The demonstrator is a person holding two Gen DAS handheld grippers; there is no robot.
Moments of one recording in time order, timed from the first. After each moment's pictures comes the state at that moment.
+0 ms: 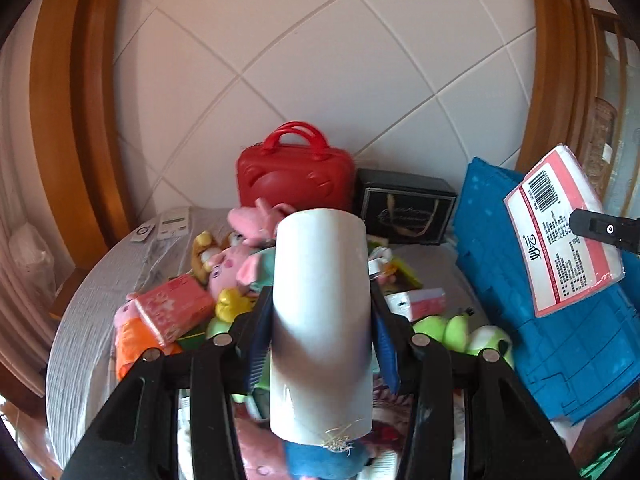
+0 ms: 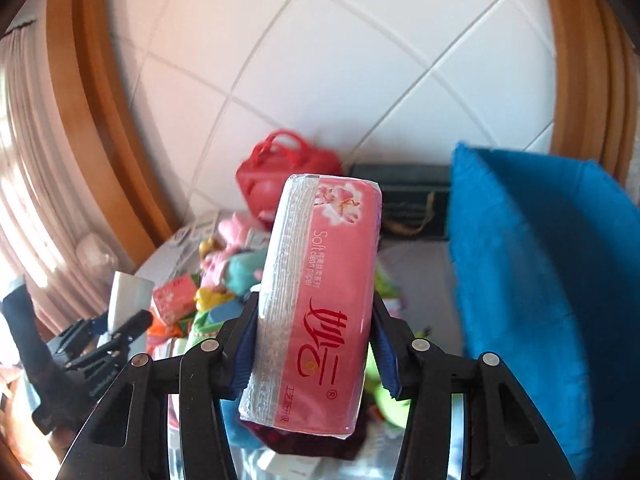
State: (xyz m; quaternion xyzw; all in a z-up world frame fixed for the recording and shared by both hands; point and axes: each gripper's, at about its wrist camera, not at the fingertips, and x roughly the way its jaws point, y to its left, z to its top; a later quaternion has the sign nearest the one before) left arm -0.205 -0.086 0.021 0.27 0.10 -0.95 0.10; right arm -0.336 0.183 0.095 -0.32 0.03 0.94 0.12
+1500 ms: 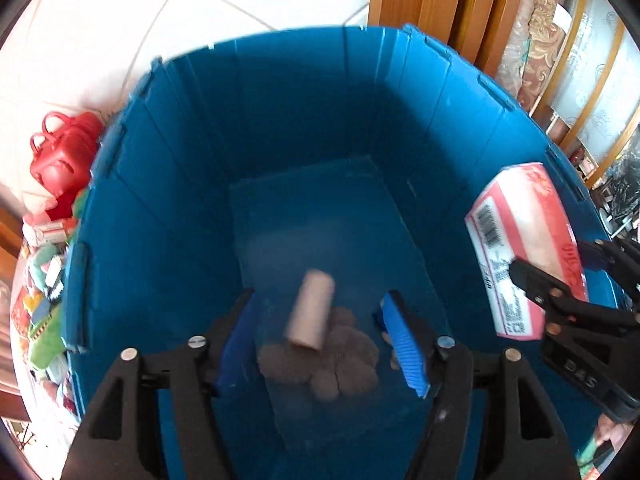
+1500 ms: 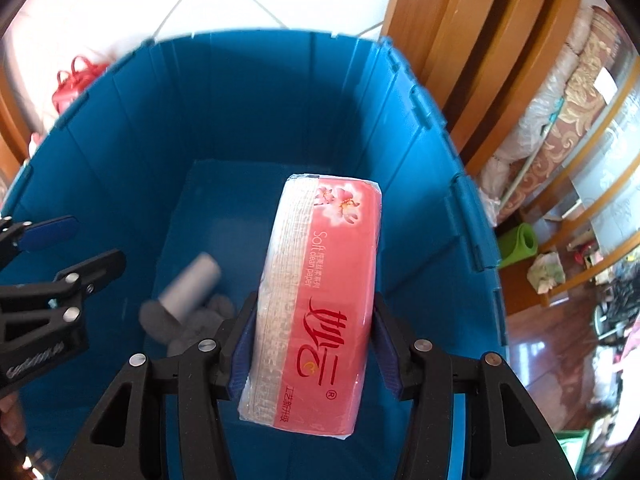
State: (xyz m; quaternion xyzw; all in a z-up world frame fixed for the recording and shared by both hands) left arm -0.452 0.369 0.030 0.52 0.05 -0.86 -0.01; right arm -0.181 0.588 0.109 -0.51 -0.04 0.82 0.25
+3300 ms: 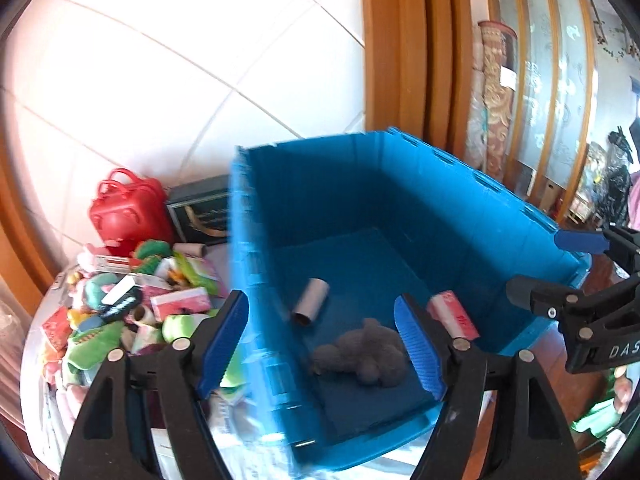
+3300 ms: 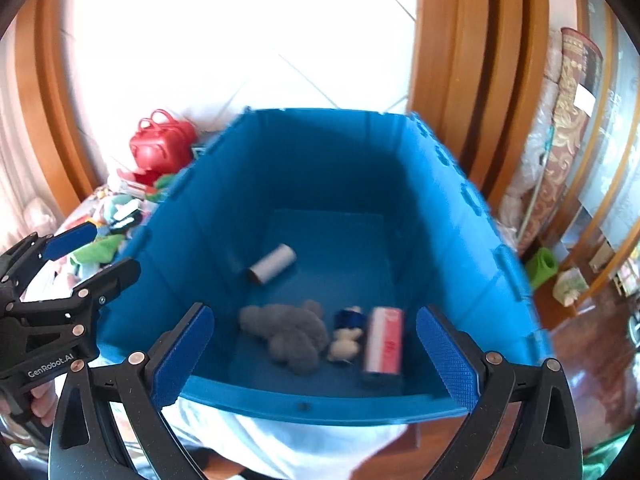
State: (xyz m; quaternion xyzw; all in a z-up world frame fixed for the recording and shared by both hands) left arm -0.241 0.308 0.085 0.30 0.01 -0.95 0.00; right arm -0.068 0.435 0.149 -0.36 -0.02 0.91 0.20
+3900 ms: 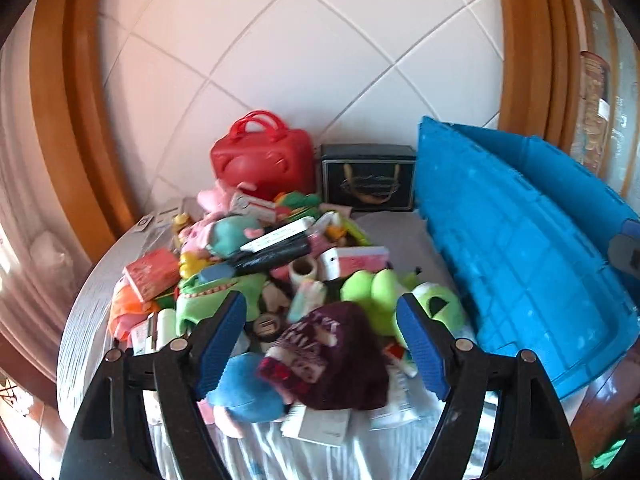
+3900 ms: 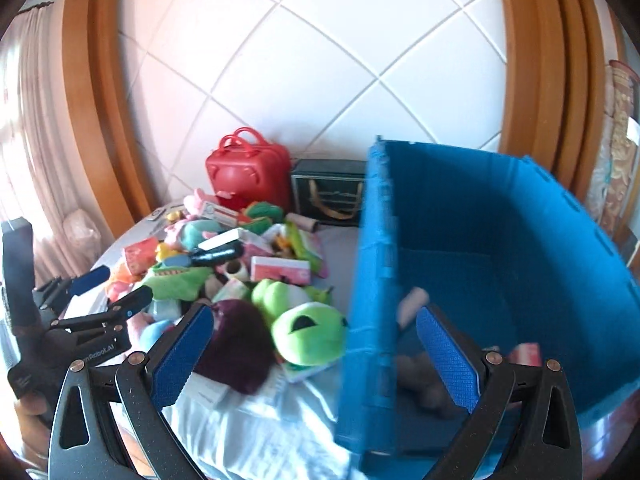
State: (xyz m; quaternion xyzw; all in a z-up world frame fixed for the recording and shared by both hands) left arm -0.180 0.049 0.013 0.32 0.06 -0.94 0.14; right arm -0.186 0.263 0.097 -0.31 -0.01 0.94 0.13
